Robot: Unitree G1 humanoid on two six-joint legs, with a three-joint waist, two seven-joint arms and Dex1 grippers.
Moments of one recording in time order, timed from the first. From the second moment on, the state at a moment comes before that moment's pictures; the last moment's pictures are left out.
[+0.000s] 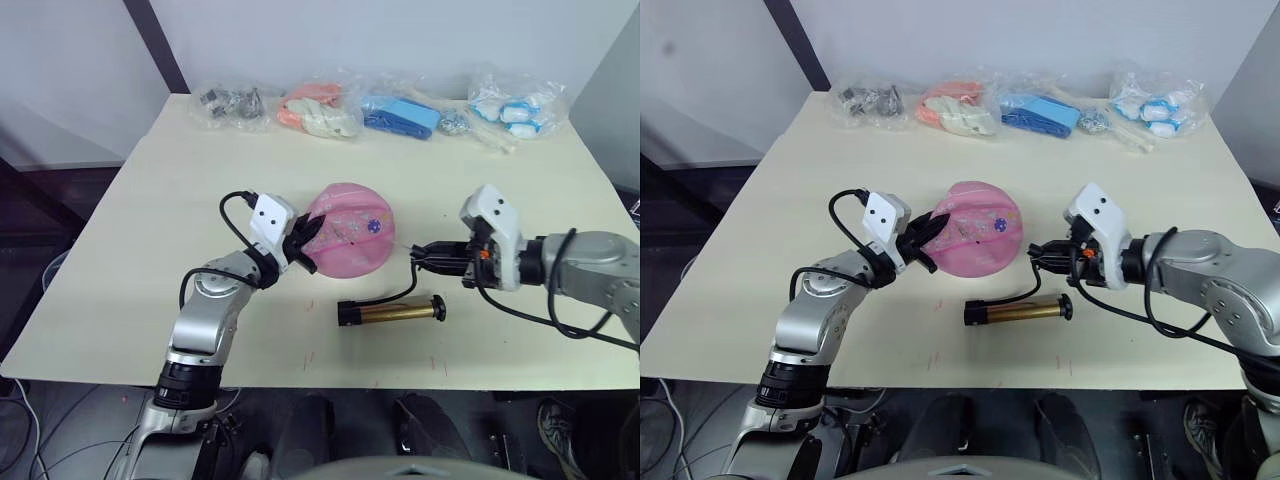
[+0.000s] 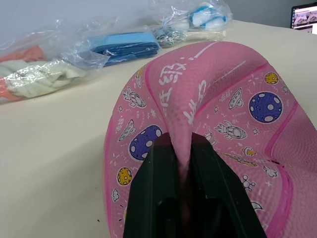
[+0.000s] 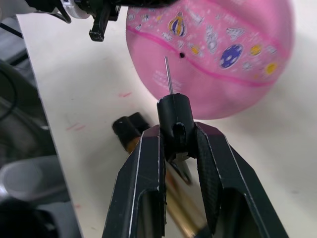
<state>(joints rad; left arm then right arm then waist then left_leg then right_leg) -0.31 0.40 -0.02 -0.18 -0.22 0.39 -0.55 -0.54 -0.77 0.06 -0.51 0.89 1.24 0.55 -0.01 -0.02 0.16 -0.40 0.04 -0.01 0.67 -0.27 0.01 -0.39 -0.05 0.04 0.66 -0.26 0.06</state>
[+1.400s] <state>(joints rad) -0.31 0.41 -0.03 -0.13 -0.18 0.27 -0.61 -0.94 -0.41 0.12 0.12 1.18 1.61 0.03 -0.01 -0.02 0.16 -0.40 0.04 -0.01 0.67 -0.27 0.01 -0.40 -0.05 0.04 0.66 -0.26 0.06</state>
